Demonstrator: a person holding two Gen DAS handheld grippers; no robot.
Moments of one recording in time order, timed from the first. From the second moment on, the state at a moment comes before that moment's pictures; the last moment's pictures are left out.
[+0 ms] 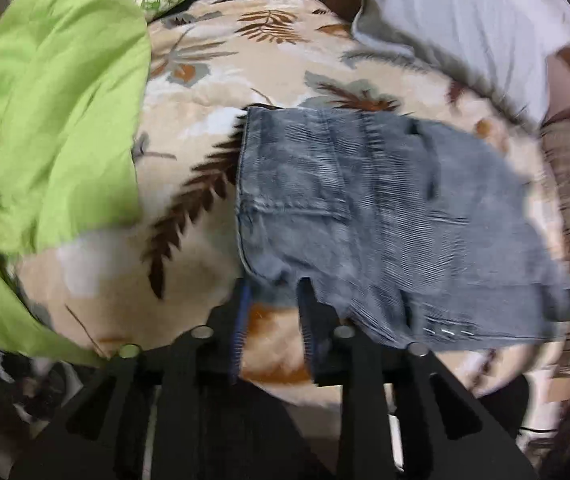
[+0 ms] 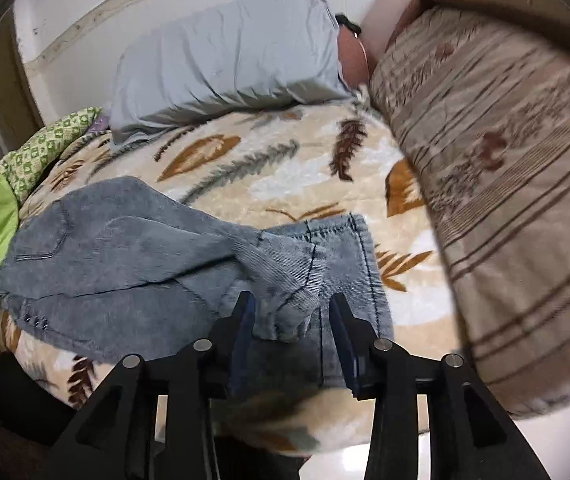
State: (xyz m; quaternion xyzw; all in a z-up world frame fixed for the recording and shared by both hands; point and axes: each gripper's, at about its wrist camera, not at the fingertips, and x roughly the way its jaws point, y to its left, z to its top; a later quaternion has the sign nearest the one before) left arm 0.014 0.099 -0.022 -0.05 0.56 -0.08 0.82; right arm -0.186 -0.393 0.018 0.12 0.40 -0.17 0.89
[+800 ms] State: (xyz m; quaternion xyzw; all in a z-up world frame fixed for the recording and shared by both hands) left arm 0.064 0.070 -0.074 -0.26 0.61 -0.13 0.74; right arm -0.071 -0.387 -0.085 0.51 0.36 -0.04 0.78
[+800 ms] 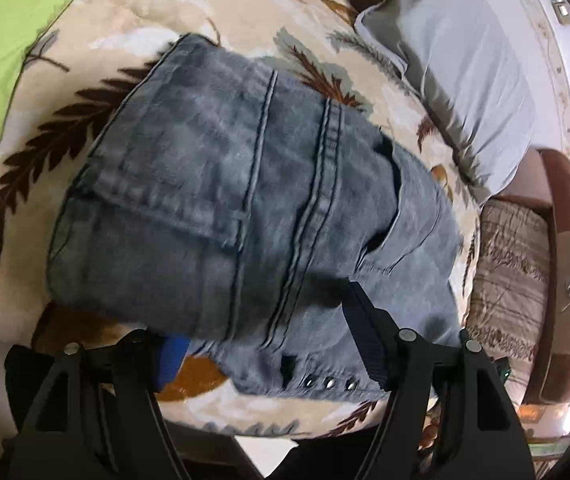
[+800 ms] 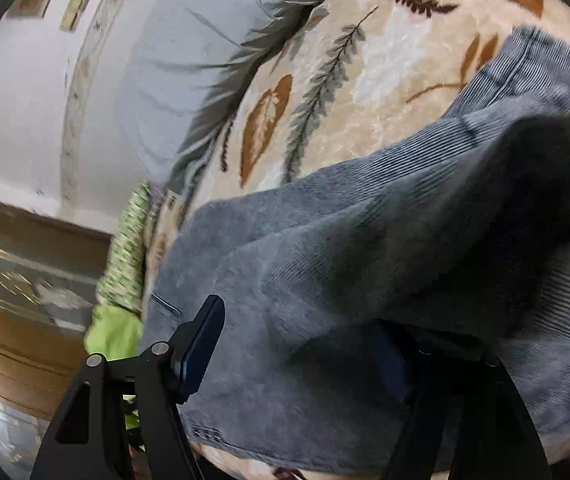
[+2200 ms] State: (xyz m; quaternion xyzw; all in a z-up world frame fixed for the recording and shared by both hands) left arm 0.035 0.096 -0.078 -0.21 0.62 -0.11 0.75; right arm -0.217 -0.410 -0.119 0.71 0.22 -0.01 0.66
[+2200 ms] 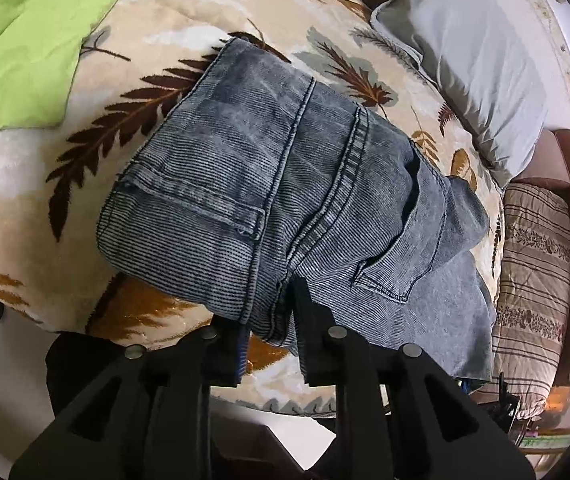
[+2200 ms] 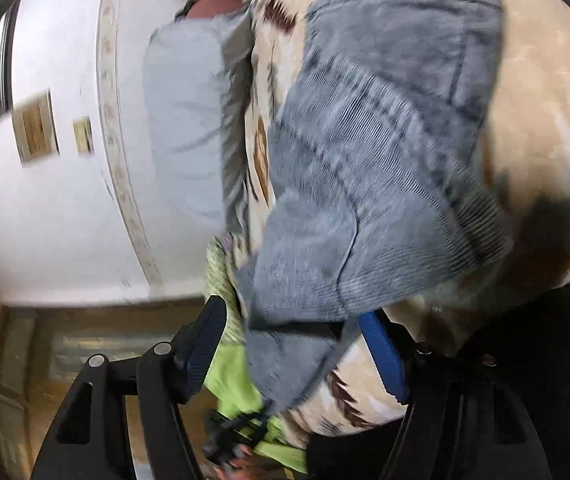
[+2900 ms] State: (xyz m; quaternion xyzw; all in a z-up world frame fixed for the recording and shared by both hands) left arm 0.028 0.060 -0.080 -0.17 0.64 -0.11 0.74; right arm -0.196 -0.488 -0.051 0.47 0.29 -0.15 0.82
